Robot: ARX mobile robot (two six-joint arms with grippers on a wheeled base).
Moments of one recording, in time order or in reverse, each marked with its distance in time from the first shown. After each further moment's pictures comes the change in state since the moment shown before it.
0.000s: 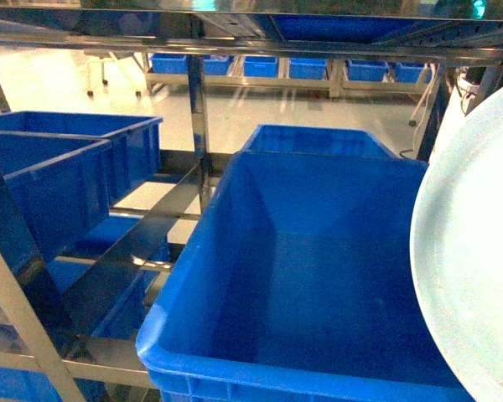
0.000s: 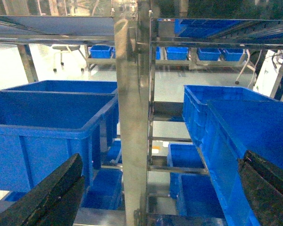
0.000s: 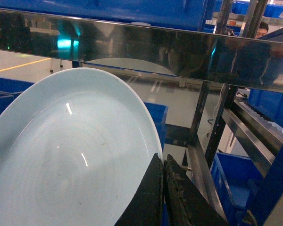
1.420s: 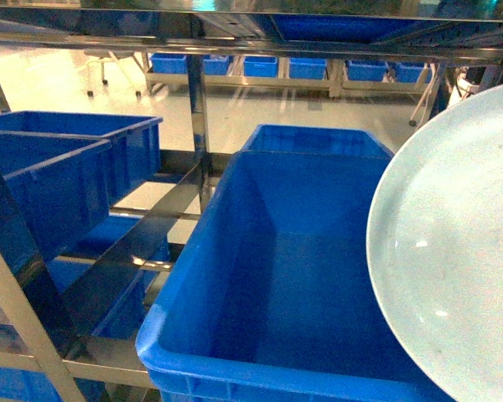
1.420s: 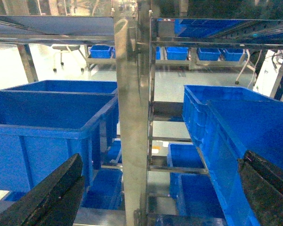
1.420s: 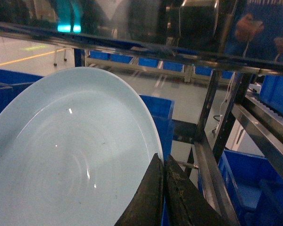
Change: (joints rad) left arm 0.000 0.000 0.000 0.000 0.000 0.000; right arm -0.002 0.571 -0.049 0.597 -0.026 -0.001
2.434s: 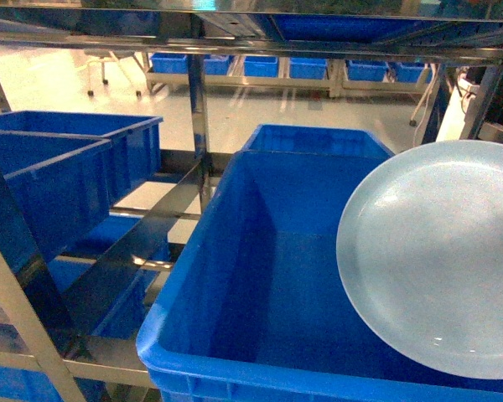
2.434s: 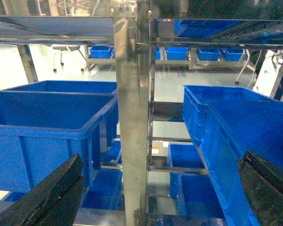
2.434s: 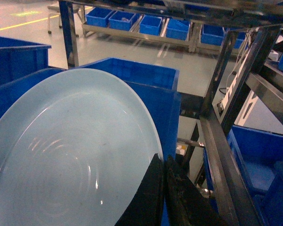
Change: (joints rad) left arm 0.000 0.000 0.000 0.000 0.000 0.000; right arm -0.058 0.797 0.194 0.473 -0.050 -0.003
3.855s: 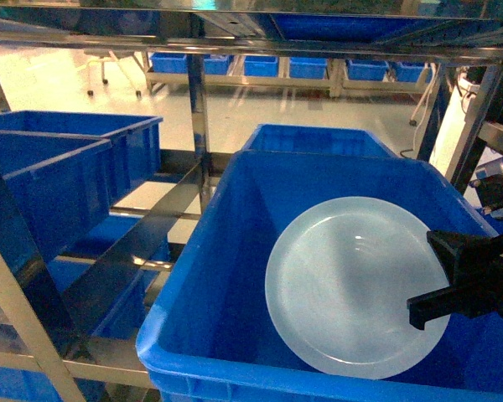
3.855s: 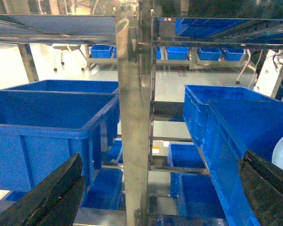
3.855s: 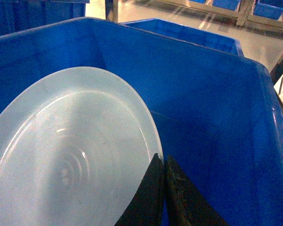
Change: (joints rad) left arm 0.000 0.000 0.000 0.000 0.000 0.000; right arm 0.114 0.432 0.278 0.002 -0.053 -0.027
